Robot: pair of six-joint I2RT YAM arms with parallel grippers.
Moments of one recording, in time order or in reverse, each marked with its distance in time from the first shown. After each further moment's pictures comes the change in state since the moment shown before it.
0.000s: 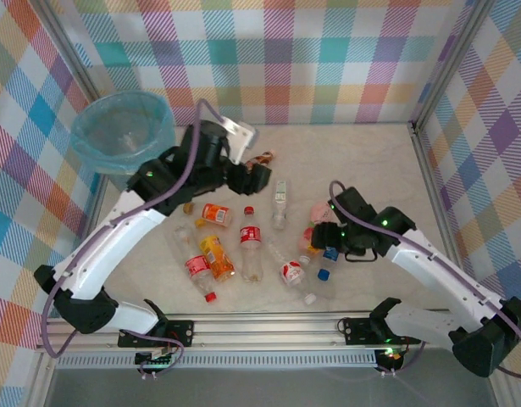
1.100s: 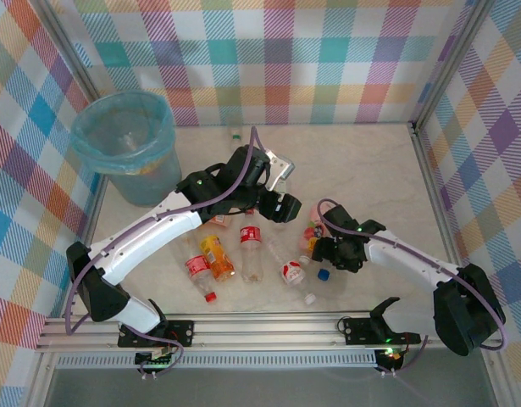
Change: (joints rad) left arm -0.084 0.095 -0.132 0.106 0.135 -0.106; right arm -0.090 0.196 -0.281 0.340 -0.024 0.073
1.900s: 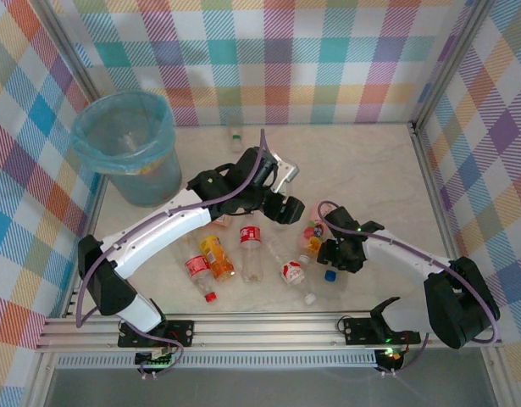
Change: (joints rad) left arm 0.000 0.069 0.015 -0.007 0.018 -0.012; right arm -0.047 0.045 -0.041 0.060 -0.008 -0.055
